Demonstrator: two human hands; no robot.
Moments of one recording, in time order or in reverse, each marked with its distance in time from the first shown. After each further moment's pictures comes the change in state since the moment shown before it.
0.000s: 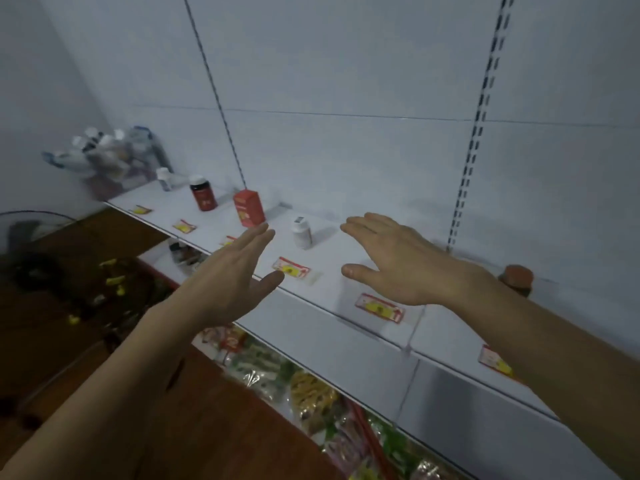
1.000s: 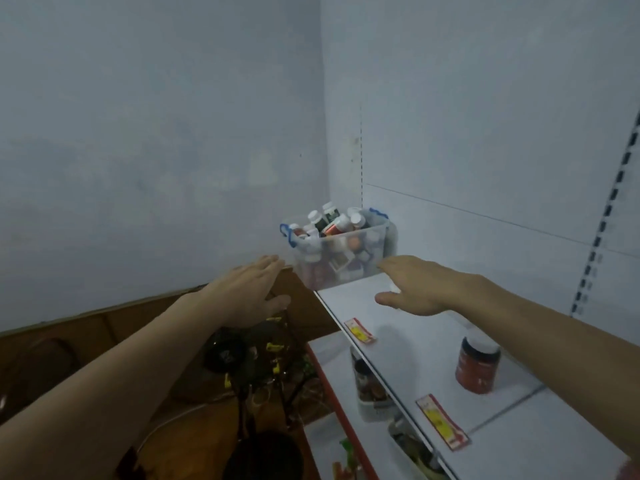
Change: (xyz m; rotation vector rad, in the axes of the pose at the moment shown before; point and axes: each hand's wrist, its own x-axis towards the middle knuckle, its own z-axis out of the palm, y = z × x) left_hand 0.098 -0.625 -0.121 0.242 -0.102 -0.585; right_hand 0.704 -0.269 0.096 -0.114 -0.165 -0.381
